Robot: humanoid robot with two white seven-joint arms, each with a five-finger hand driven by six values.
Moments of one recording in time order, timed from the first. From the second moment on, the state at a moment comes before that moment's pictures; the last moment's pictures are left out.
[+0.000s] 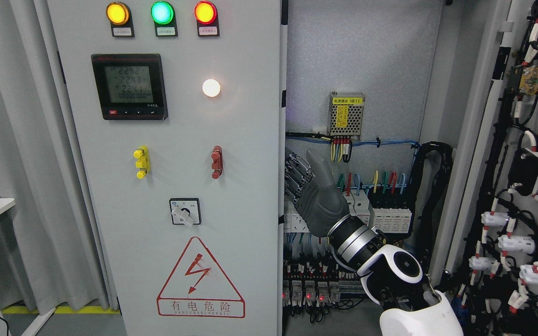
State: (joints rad) left arm 0.00 0.00 -0.22 -0.06 0.32 -0.01 -0.23; right arm -0.82 0.00 0.24 -1.37 -0.53 0.19 0.36
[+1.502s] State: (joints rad) left arm 0.00 0.00 -0.22 -0.06 0.32 -0.01 -0.23; right arm -0.81 0.00 0.20 -1.36 -0.54 0.22 0.45
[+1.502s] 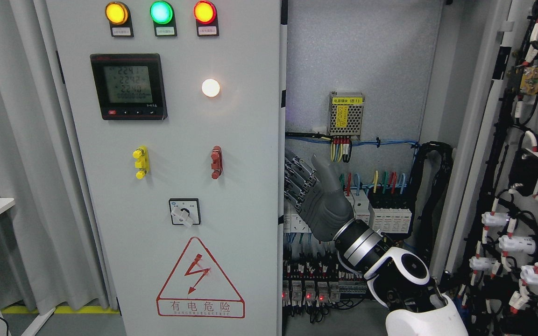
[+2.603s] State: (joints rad) left arm 0.00 0.00 -0.22 -0.07 0.32 -0.01 -0.23; right arm -0.78 0.00 0.20 -1.39 -0.55 0.21 0.49
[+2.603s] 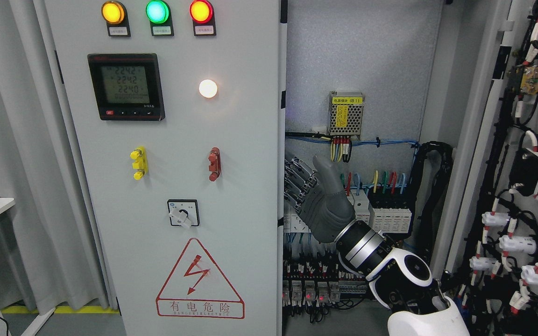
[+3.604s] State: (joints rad) left arm -0.04 0.01 -0.22 -0.07 0.32 -0.02 -0.24; right arm -0.75 0.00 0.21 -1.46 -0.55 0.21 0.48
